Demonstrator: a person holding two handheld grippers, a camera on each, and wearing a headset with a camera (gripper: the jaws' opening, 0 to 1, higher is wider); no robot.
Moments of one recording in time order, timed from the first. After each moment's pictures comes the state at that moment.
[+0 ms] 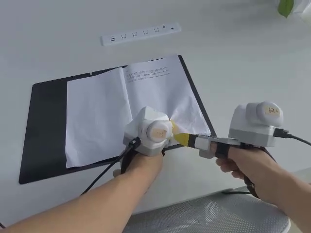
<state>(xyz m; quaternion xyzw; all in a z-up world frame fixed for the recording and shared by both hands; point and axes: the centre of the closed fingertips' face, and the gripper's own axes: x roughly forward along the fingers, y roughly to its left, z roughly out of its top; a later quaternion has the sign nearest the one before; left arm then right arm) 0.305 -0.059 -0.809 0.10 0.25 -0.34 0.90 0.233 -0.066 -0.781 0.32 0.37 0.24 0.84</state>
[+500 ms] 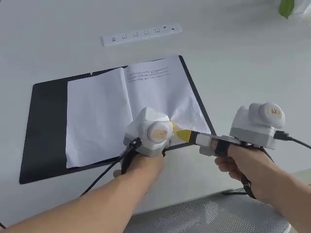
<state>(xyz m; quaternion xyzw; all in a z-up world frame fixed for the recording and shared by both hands) 0.305 -0.059 -0.809 0.10 0.25 -0.34 0.90 0.243 -0.076 -0.787 0.38 0.37 0.19 0.83</state>
